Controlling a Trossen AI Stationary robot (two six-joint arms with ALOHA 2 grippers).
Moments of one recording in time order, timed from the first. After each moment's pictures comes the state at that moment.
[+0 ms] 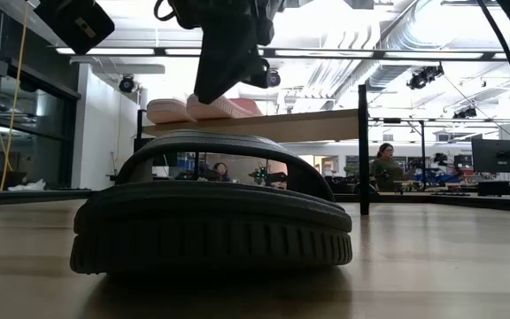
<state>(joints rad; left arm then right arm) -0.07 0.82 0.73 -0.53 0.45 -0.24 0.17 2.18 2.01 -0.94 -0.12 0.35</state>
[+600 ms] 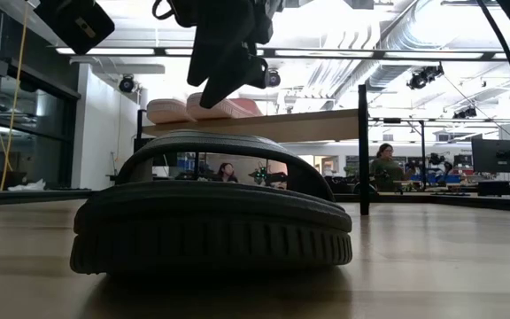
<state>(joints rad) -0.07 0.82 0.73 -0.53 0.45 -0.24 0.17 2.18 2.01 -0.93 -0.14 0.33</state>
